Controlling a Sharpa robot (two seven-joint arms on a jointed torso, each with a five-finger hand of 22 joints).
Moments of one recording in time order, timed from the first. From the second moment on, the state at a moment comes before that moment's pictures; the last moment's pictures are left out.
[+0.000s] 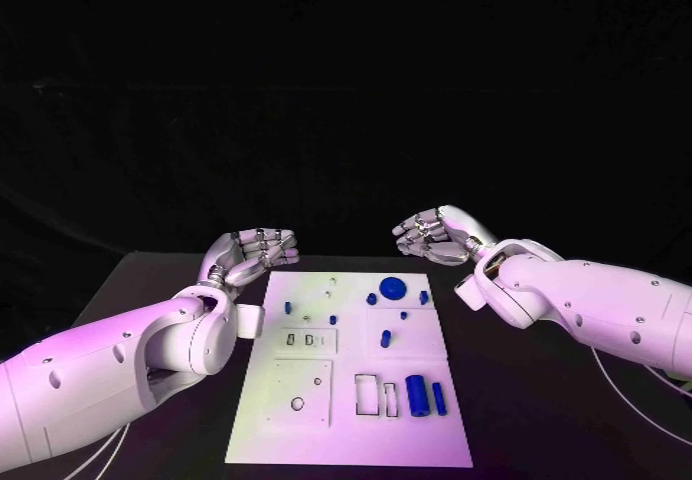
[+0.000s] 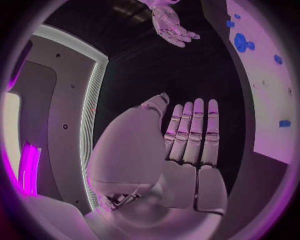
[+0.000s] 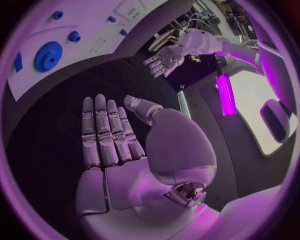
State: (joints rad) left arm 1.09 -0.83 0.04 1.52 -0.09 -0.50 0.51; left_hand 1.52 -0.15 0.30 0.25 0.20 0.91 0.22 0.27 0.16 1.04 0.16 0.16 0.07 0.99 0.13 0.31 0.19 0.18 0.85 0.25 0.29 0.12; right arm 1.29 -0.77 -0.13 1.32 -0.73 -0.40 0.38; right_hand 1.21 -0.08 0.59 -0.14 0.18 0.86 0.22 0.24 0.19 1.06 0.17 0.12 0.07 1.04 0.13 0.27 0.16 0.17 0.83 0.24 0.32 0.16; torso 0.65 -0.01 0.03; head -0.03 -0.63
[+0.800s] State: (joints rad) left arm 1.12 -0.93 0.06 1.74 -0.12 -0.46 0.47; left_hand 1.49 -0.18 0.33 0.26 0.20 0.91 0.21 0.26 0.16 1.08 0.16 0.13 0.07 1.02 0.11 0.32 0.22 0.18 0.88 0.24 0.30 0.12; right arm 1.34 -0.72 -0.12 1.36 -1.51 -0.25 0.04; right_hand 1.18 -0.20 0.52 -0.08 0.23 0.96 0.16 0.23 0.25 1.20 0.09 0.07 0.16 1.46 0.00 1.10 0.93 0.14 1.25 0.10 1.03 0.78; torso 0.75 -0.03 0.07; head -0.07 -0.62
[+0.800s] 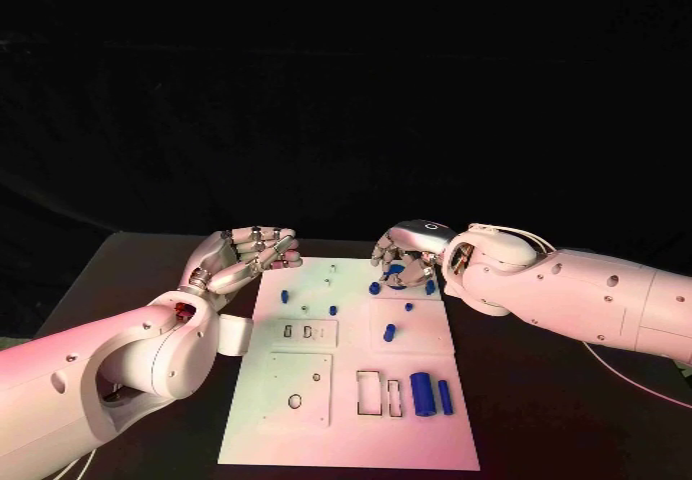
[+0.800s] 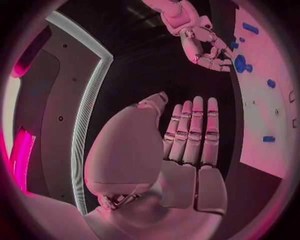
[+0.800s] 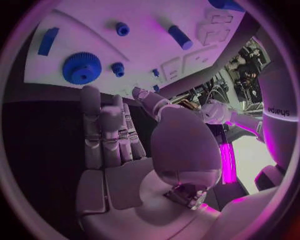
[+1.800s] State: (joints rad) left arm 1.12 -0.94 0.07 1.76 -0.10 -0.44 0.46; left_hand 1.49 -0.19 0.33 0.27 0.20 0.91 0.21 0.26 0.16 1.07 0.16 0.12 0.07 1.02 0.11 0.32 0.22 0.18 0.88 0.24 0.30 0.11; right arm 1.33 -0.69 -0.12 1.34 -1.69 -0.20 -0.05; right_hand 1.22 -0.19 0.55 -0.05 0.24 0.97 0.16 0.23 0.28 1.18 0.09 0.10 0.21 1.47 0.01 1.34 1.17 0.10 1.37 0.11 1.31 1.16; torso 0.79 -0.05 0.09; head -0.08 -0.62
